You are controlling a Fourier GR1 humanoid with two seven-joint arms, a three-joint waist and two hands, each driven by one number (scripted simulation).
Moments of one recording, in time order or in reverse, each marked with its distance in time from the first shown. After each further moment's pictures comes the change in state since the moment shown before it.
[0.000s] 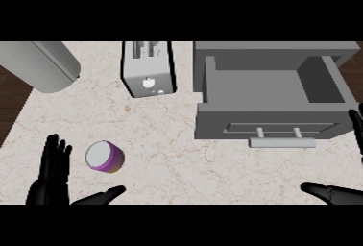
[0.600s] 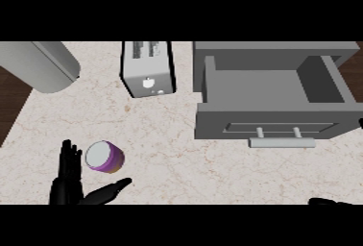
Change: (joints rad) left arm -0.065 0.000 0.038 0.312 0.091 0.071 -0.219; right arm 0.060 0.023 -0.011 -0.098 -0.006 0.017 0.036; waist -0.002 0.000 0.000
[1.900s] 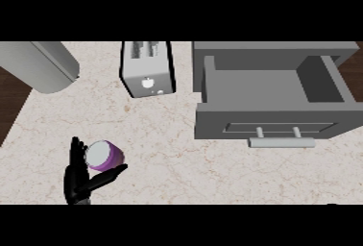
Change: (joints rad) left arm -0.335 0.052 0.239 0.733 0.185 -0.131 -0.395; right arm -0.018 -0.004 -0.081 -0.043 -0.033 0.061 0.059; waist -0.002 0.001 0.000
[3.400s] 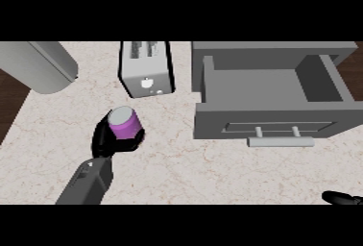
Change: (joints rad) left arm -0.378 0.006 -0.027 0.292 0.006 -0.234 -0.068; right arm -0.064 0.005 -0.020 0.026 0.051 -0.004 -0.006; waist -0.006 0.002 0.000
